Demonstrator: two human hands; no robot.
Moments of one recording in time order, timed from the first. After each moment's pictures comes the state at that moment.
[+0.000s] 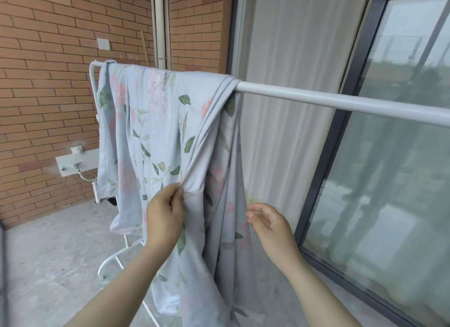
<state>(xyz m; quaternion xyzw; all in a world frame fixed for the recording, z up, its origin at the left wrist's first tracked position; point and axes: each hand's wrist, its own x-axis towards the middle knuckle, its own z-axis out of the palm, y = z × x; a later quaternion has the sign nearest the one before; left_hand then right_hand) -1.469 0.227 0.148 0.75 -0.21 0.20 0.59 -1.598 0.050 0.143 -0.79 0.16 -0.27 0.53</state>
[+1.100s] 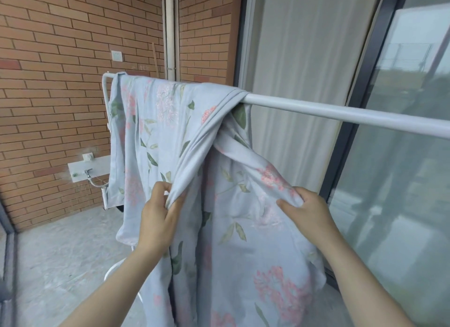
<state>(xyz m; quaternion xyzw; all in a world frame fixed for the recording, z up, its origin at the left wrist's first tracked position) -1.468 0.253 0.166 0.76 -0.23 0.19 0.58 -1.606 0.003 0.204 -0.85 0.18 -0.31 0.38</state>
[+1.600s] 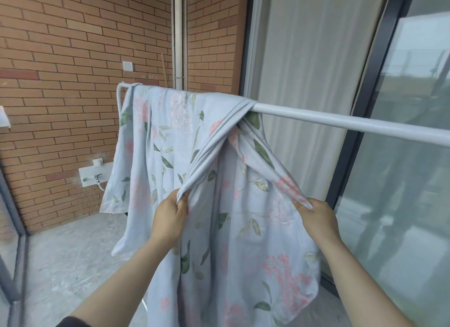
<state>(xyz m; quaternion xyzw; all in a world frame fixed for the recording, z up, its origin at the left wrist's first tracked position) -1.458 0.233 0.168 0.81 -0.19 0.14 0.53 -1.597 -0.036 0.186 -0.81 0.28 -0.31 0.40</state>
